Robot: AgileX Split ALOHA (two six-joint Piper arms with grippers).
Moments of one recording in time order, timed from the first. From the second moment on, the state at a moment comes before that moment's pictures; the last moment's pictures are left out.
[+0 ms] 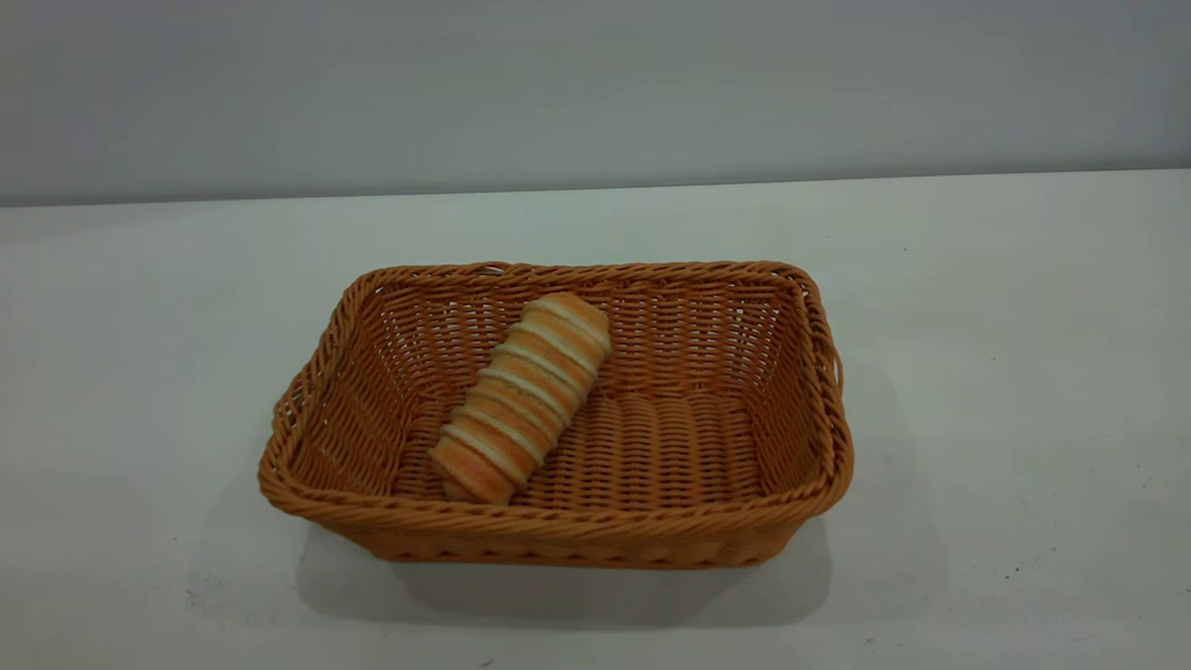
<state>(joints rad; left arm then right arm) -0.54 0.09 -0.49 0.22 1.15 -0.25 0.36 0.16 -0.48 0.07 1.12 -0.09</state>
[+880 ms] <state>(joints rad) -0.41 0.06 -0.49 0.22 1.15 -0.25 0.27 0.10 -0.48 0.07 1.12 -0.09</state>
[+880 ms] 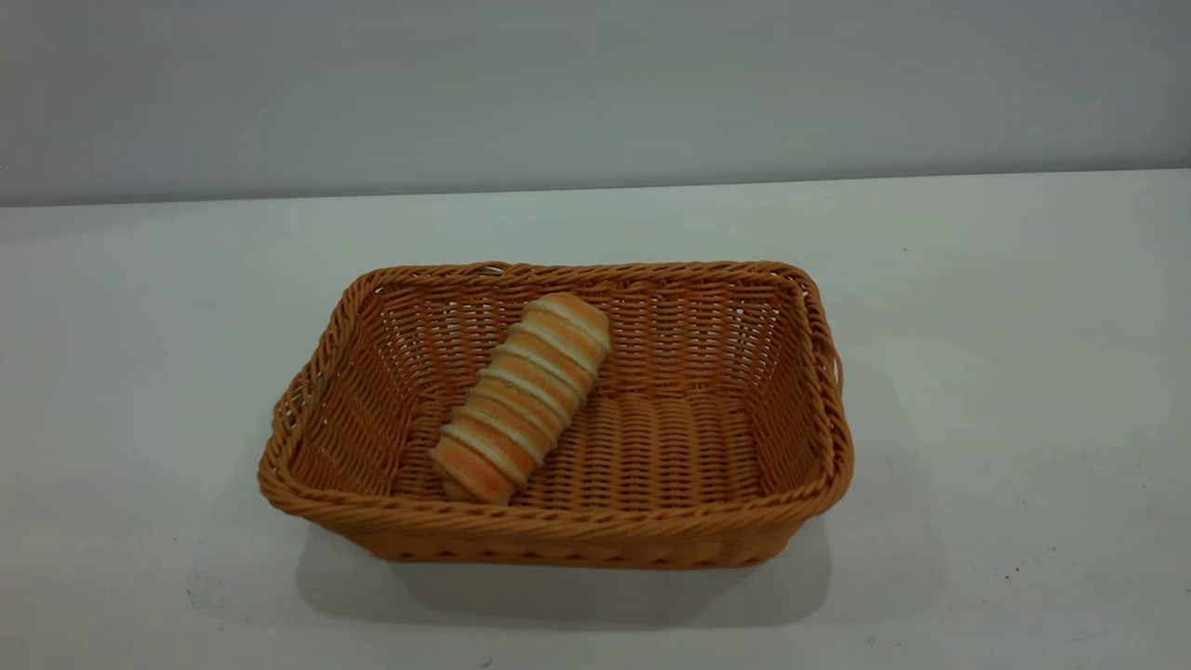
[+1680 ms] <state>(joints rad) -0.09 -0.02 -0.49 0.22 1.15 -0.25 0.01 0.09 -0.48 0.07 1.12 -0.09</state>
